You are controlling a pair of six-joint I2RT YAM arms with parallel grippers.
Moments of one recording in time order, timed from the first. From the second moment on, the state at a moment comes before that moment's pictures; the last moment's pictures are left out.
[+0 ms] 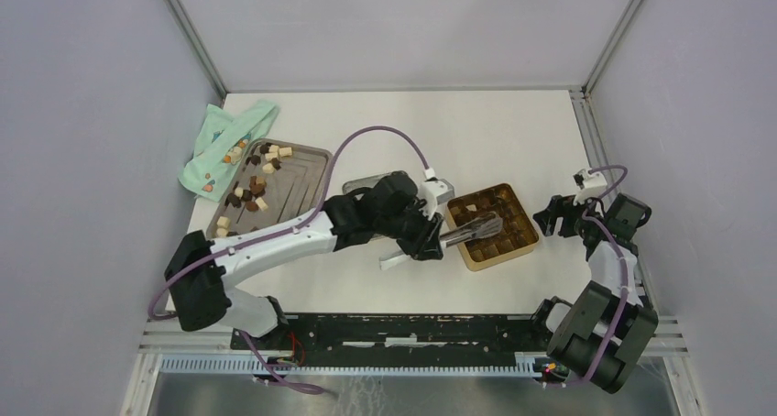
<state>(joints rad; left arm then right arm) -1.00 1.39 1.08 -0.37 0.34 -0.30 -0.57 1.08 0.47 -0.15 -0.80 -0.39</state>
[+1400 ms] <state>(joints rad) -1.13 1.84 1.55 -0.65 0.08 -0.22 -0.62 1.11 0.43 -0.10 -0.81 -0.36</state>
